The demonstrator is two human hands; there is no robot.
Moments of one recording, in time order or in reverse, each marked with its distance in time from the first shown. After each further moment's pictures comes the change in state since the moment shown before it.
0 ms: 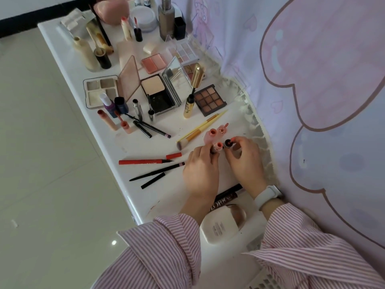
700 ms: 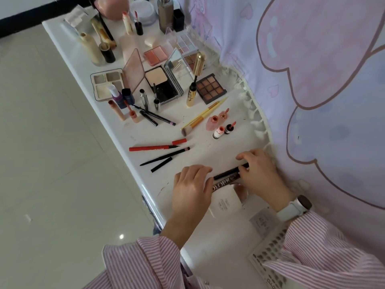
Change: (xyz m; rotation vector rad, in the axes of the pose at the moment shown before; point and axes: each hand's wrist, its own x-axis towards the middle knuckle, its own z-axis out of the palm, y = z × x) left_hand -0.067 -0.037 -0.060 0.099 -0.152 0.289; right_hand -0.060 -0.002 -0.037 -0.311 -0.328 0.028
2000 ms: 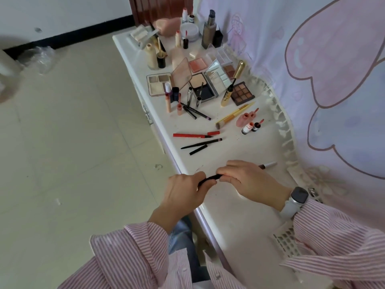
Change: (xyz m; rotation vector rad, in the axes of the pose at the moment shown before) left_hand -0.040 -0.038 -0.105 0.118 -0.162 0.055; right_hand -0.056 -0.091 0.005 -0.035 -0.219 -0.640
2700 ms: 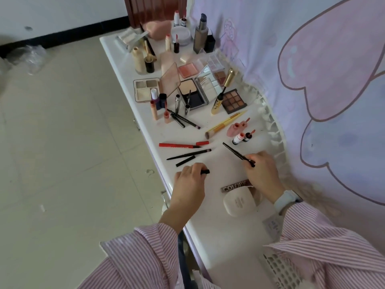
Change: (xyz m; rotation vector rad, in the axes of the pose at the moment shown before) left_hand 0.049 0.020 0.051 -0.163 -0.034 -0.257; right_hand 0.015 0.092 0.001 0.077 0.399 0.642
